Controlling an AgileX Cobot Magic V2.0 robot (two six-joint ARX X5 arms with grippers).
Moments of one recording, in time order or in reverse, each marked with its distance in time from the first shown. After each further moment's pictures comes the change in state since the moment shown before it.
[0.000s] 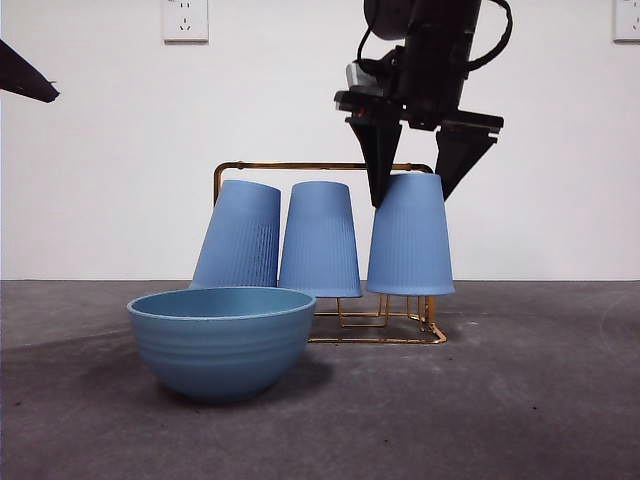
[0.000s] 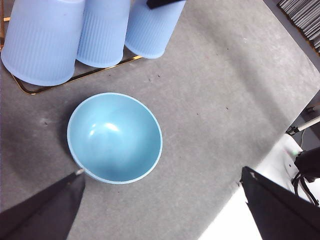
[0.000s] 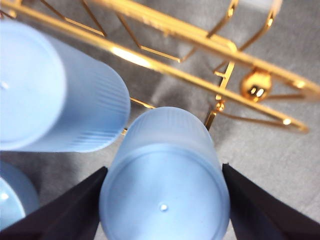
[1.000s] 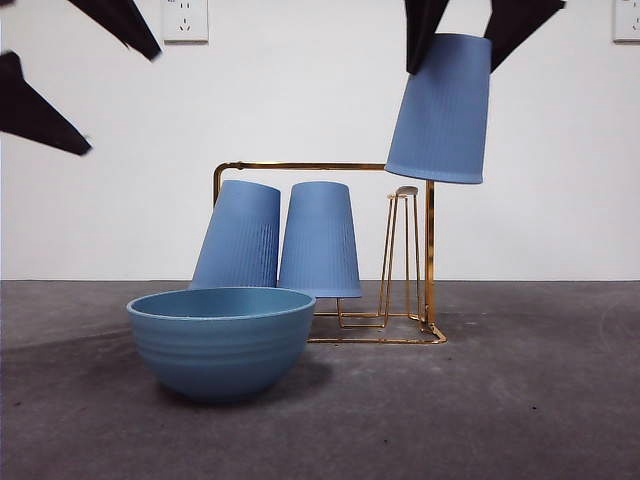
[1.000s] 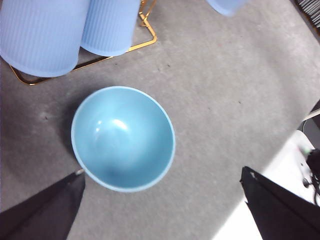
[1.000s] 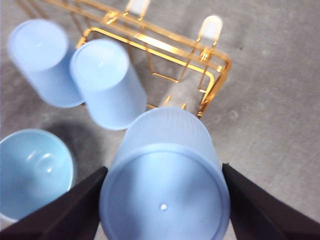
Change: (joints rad) left arm -0.008 0.160 0.000 0.075 -0.007 0.005; right arm 0.055 -0.468 -0.289 0.106 0.055 0.001
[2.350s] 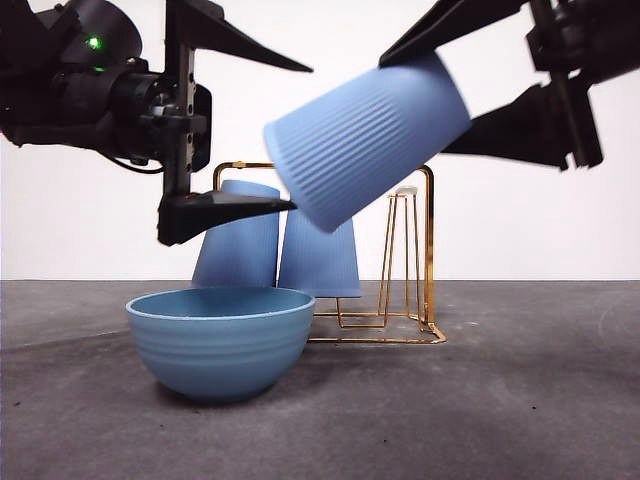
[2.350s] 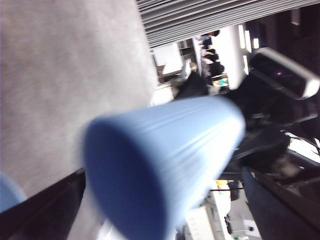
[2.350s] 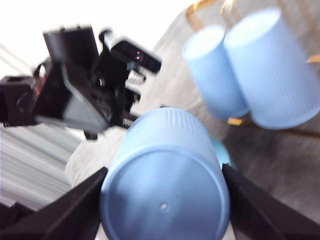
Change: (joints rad) left arm -0.018 0.616 0.000 0.911 0.718 -0.650; right arm -0.037 -0.494 -1.129 1.319 -0.573 0.488
